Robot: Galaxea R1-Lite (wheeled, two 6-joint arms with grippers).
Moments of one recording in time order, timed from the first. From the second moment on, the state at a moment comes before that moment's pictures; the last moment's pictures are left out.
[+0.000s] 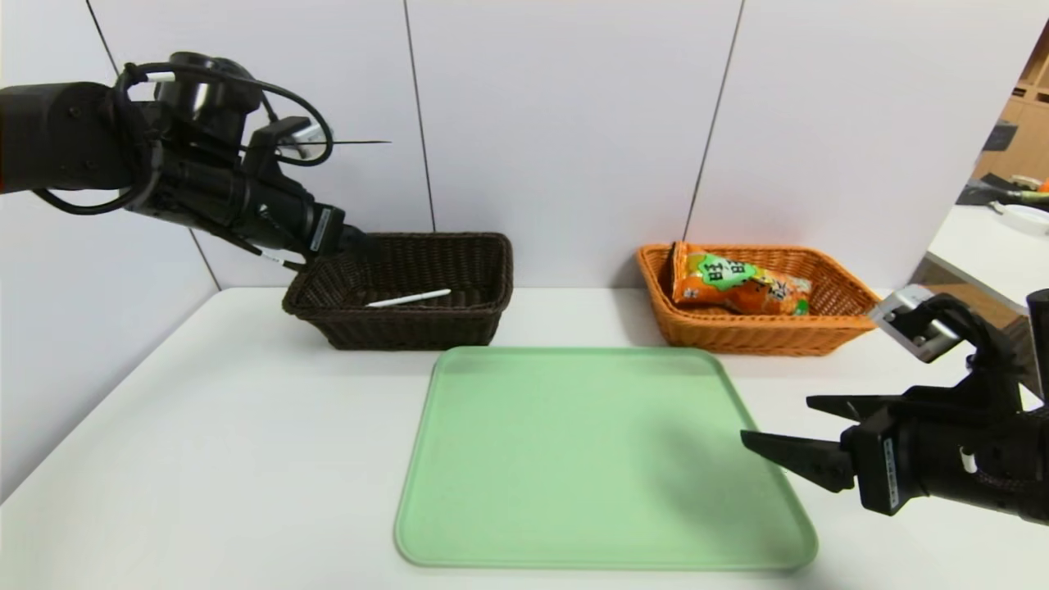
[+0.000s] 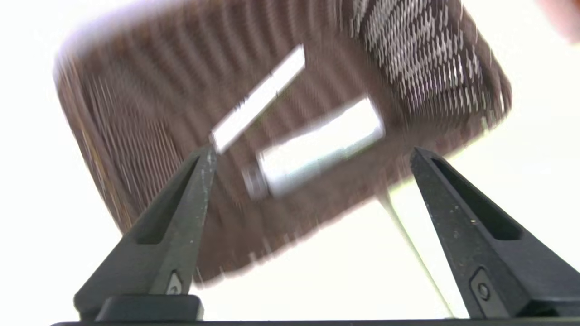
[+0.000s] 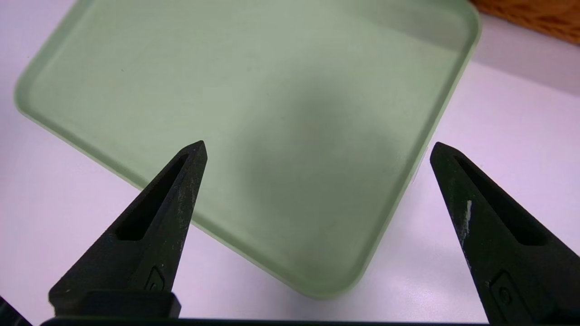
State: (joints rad) left arm -0.13 1.89 -1.75 0.49 -0.30 0.18; right arm 0.35 1.28 -0.59 -0.15 0.20 0.02
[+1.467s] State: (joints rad) left arm -0.12 0.94 -0.75 0.41 -0.16 0.12; right arm 0.31 0.70 -0.52 0.07 0.11 -0.02
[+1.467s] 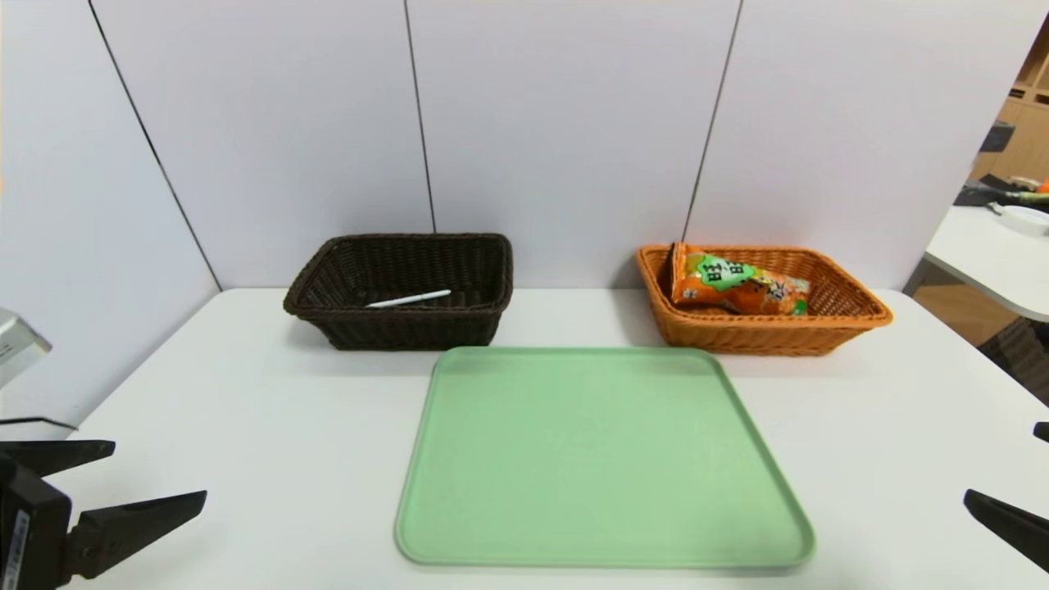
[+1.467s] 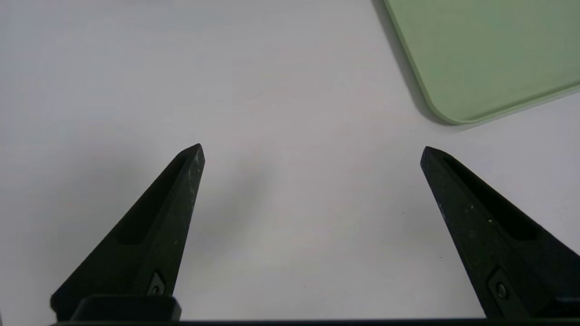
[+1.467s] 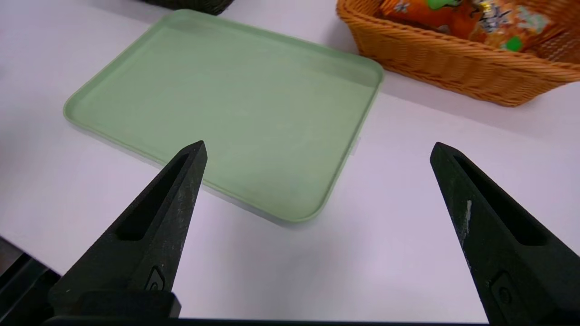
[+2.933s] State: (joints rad) left arm 0.00 0.29 -0.28 0.35 -0.18 0.13; right arm 0.03 0.32 -0.45 0.30 0.12 -0.14
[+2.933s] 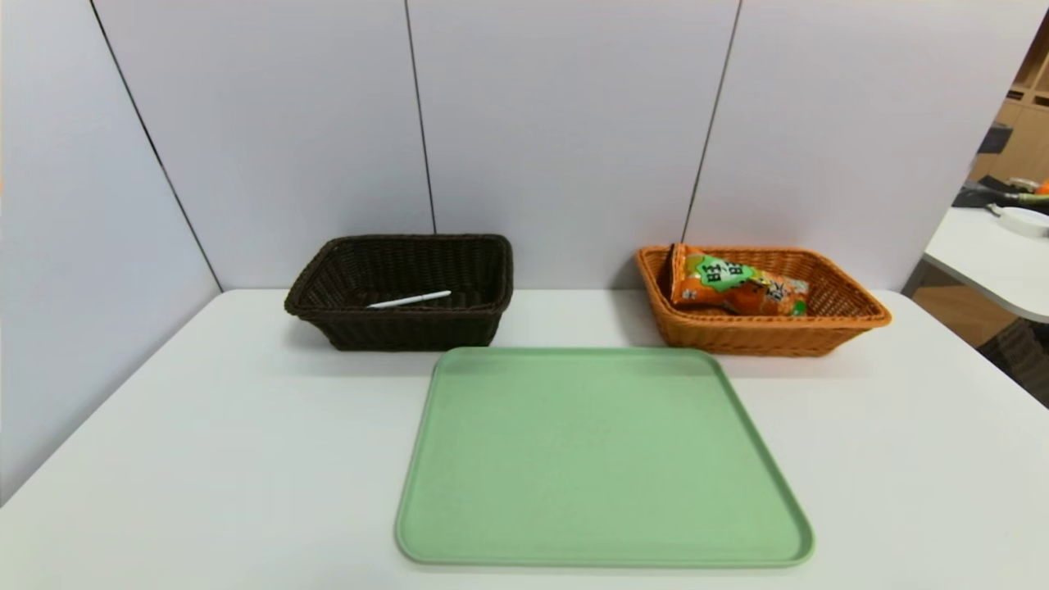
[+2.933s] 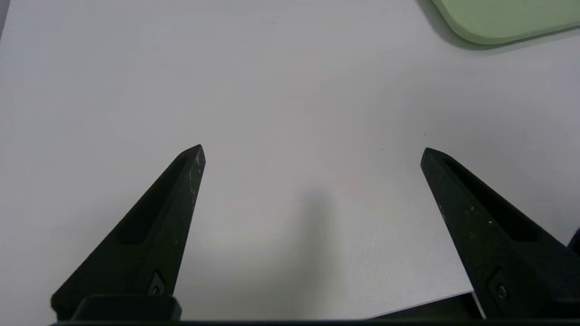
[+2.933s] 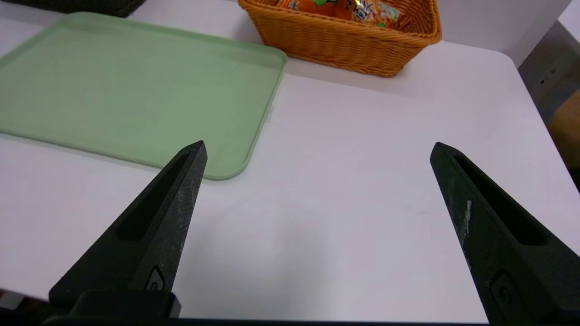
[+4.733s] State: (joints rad) left arm 0.01 0.02 0.00 0.00 0.00 0.00; right arm 0.00 0.00 -0.06 0.01 0.00 -0.15
